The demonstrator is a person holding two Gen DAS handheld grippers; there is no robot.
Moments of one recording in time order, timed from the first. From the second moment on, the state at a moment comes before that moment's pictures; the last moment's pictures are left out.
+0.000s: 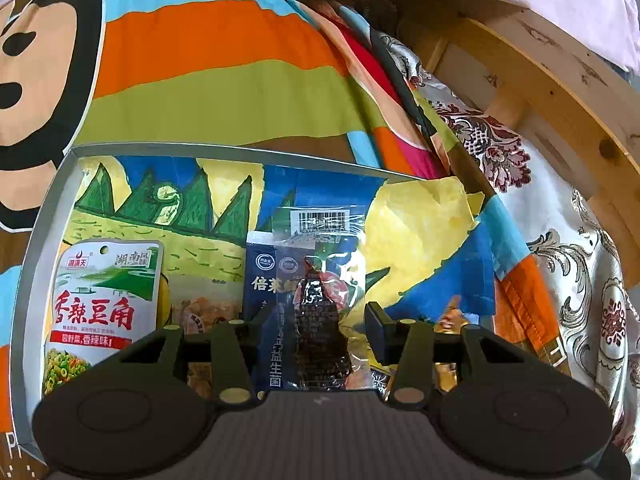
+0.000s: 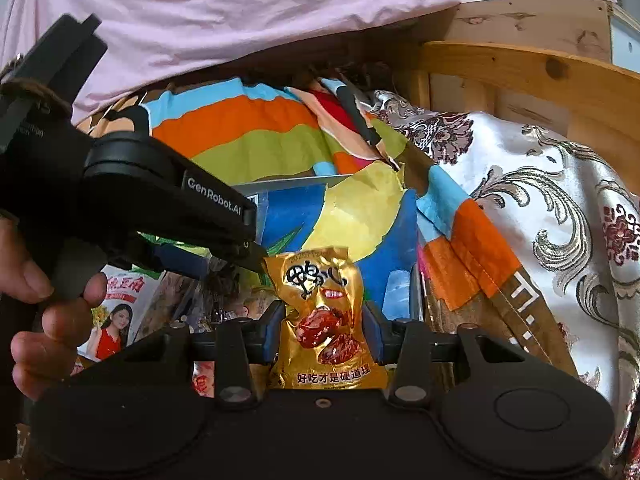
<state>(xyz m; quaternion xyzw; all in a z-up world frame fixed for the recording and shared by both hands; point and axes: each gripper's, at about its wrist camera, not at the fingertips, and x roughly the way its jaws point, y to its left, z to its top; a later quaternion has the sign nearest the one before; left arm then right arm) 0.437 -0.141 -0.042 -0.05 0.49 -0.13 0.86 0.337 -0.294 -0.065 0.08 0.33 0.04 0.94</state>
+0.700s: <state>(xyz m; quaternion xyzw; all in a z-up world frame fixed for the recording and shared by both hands) 0.415 -0.127 -0.020 -0.07 0.47 -0.12 0.87 0.325 -0.308 -0.049 0.09 0.30 0.02 0.95</state>
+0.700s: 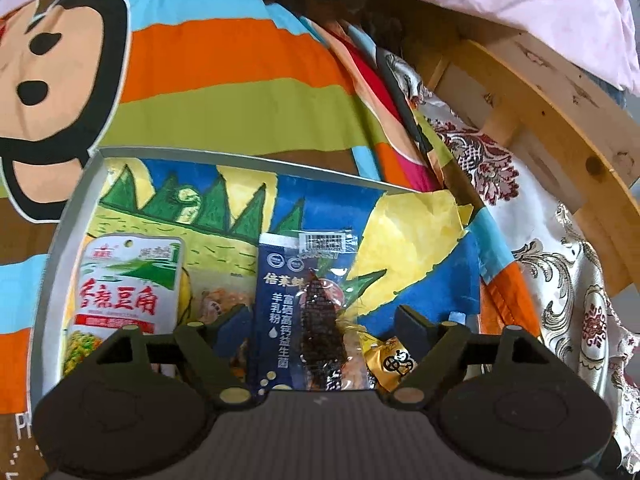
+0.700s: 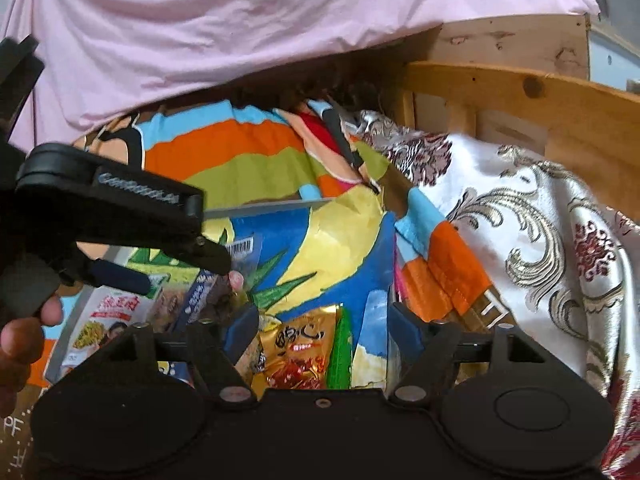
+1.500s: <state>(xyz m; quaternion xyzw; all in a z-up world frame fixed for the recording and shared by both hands) 0.291 -0.053 0.045 -0.12 0.32 -0.09 0.94 0.235 -0.349 0.017 0.16 0.18 0.02 0.97</state>
